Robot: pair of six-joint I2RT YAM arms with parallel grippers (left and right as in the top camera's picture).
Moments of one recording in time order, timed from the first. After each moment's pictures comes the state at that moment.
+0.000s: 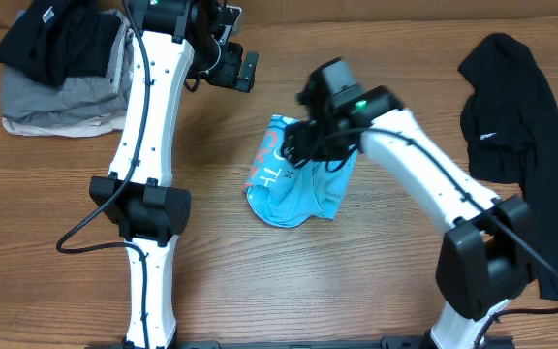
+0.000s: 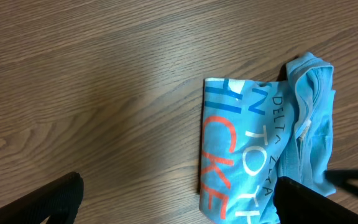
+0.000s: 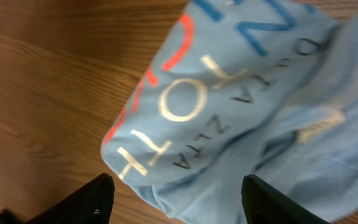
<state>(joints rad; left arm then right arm) -0.21 2.36 2.70 -1.60 0.16 0.02 0.49 1.90 1.57 -0.89 -0.31 0.33</state>
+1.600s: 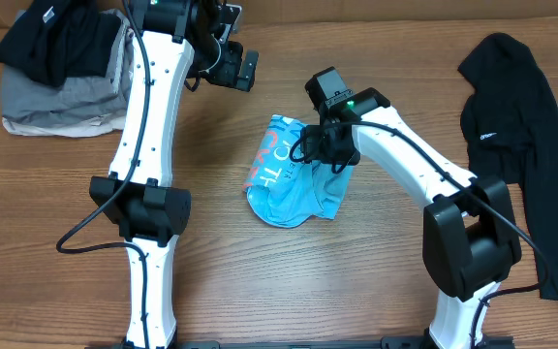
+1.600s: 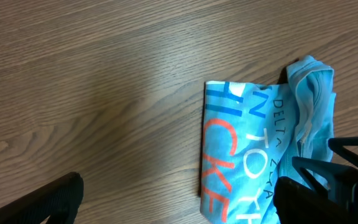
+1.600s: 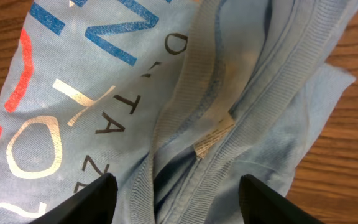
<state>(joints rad) -0.21 2.36 2.70 -1.59 0.16 0.02 0.46 2.00 1.57 -0.92 -0.07 0.46</state>
